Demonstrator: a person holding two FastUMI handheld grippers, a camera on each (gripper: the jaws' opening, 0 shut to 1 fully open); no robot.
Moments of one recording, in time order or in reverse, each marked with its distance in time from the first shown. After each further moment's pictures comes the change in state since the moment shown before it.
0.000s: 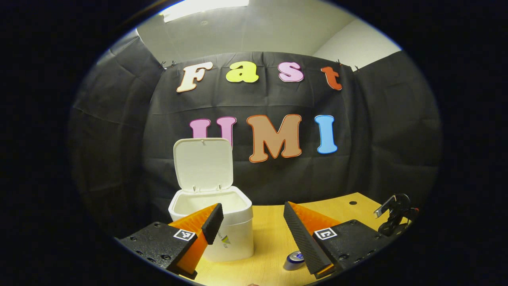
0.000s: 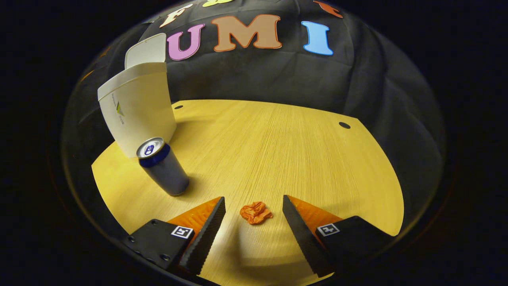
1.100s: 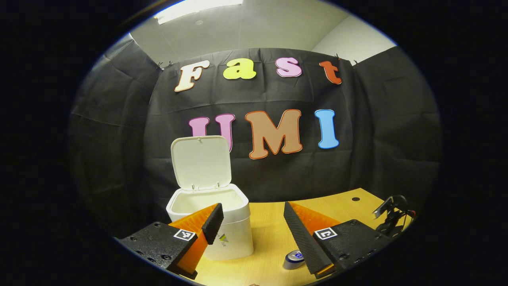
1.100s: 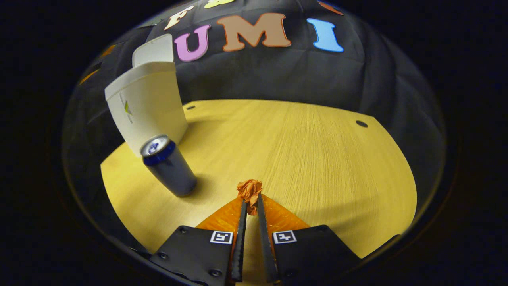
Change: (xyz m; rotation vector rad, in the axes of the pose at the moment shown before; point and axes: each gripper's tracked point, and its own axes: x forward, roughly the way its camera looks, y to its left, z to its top) left arm 0.007 -0.022 -0.002 0.023 0.031 0.026; right arm -0.008 0.008 0.035 -0.023 -0.112 0.142
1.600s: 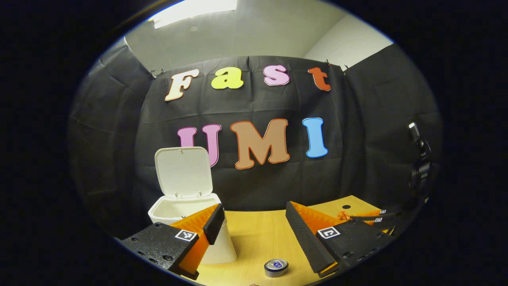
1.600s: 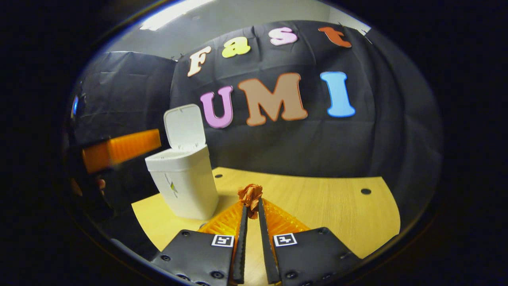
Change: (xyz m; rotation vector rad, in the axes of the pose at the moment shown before) left arm 0.005 -0.049 0.022 0.012 -0.088 -0.072; right arm -0.107 0.029 0.179 -0.048 -0.429 0.132
